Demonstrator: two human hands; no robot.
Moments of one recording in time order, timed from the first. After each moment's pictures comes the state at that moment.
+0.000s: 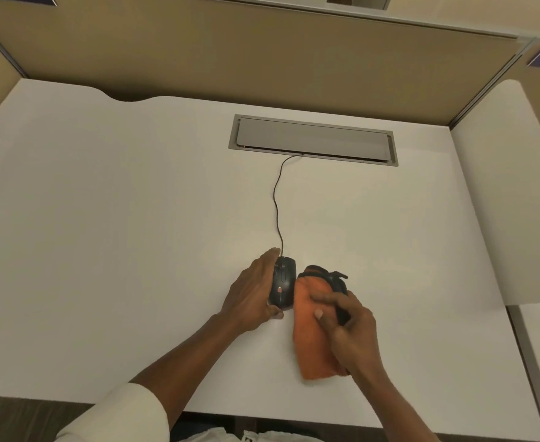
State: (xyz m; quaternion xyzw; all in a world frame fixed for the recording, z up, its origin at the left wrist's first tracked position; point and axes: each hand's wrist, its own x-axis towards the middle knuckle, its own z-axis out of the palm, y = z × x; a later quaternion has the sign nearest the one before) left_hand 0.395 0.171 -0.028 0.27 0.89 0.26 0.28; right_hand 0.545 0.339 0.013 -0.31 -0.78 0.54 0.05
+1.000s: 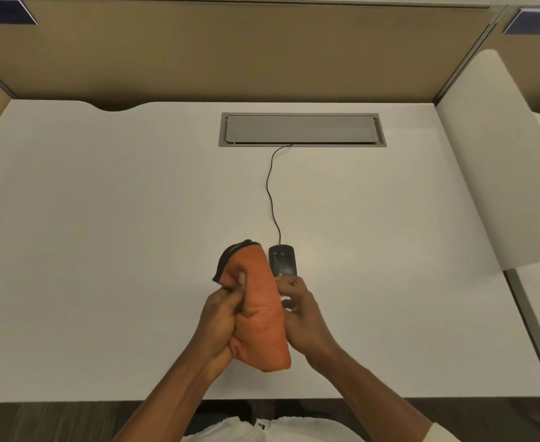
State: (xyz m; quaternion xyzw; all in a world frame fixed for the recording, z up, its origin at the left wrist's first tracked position) left_hand 0.448 0.115 0.030 -0.16 0.59 0.70 0.37; right_hand 0.519 0.262 0.023 -0.22 -0.71 0.67 -0.02
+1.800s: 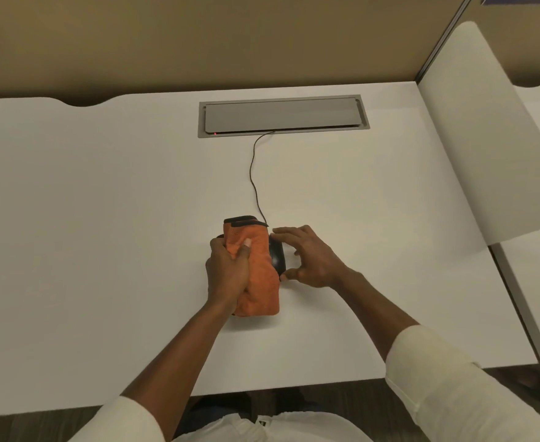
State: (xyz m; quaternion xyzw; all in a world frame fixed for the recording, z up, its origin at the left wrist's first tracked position) left_hand 0.394 0.177 -0.013 -0.10 0.84 0.49 0.20; right_hand 0.461 0.375 -0.030 -0.04 -0.95 0.31 -0.11
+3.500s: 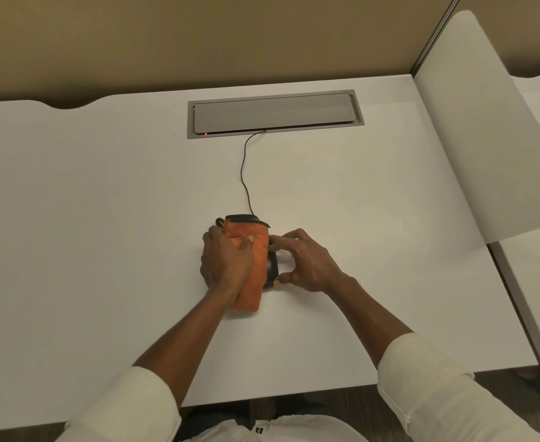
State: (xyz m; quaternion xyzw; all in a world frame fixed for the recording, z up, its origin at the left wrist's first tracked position) left_hand 0.373 0.212 -0.006 -0.06 0.94 0.30 0.15; right_hand 0.463 0.379 -0.034 -0.07 -0.94 0.32 -0.11
